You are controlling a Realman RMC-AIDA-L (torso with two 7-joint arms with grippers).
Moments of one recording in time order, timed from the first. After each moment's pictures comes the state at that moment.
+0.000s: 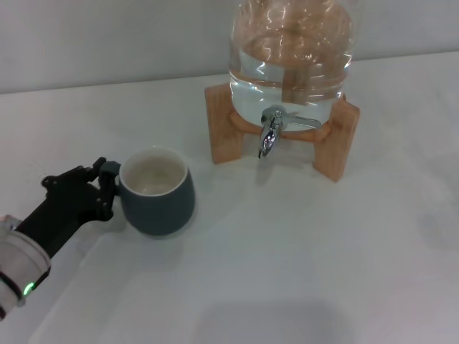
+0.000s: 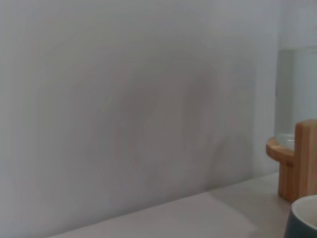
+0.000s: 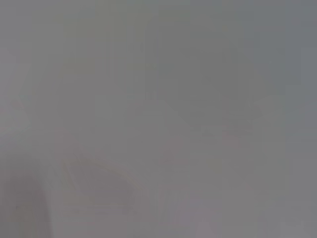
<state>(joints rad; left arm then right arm) -0.33 -2.09 -1.39 -0.45 0.37 -0.89 2.63 0.20 2.00 -0.46 -0.53 1.91 1.22 -2.12</state>
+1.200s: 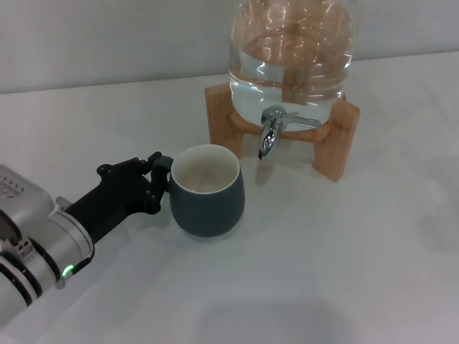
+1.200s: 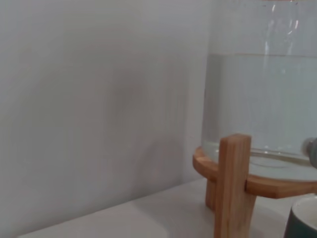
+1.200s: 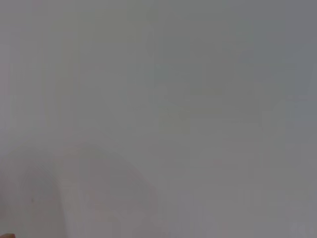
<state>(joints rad) -0.43 -2.08 -1.23 -0.46 0.36 -0.86 2.48 0.20 2.00 -0.48 -0.52 1.90 1.24 -2.12</state>
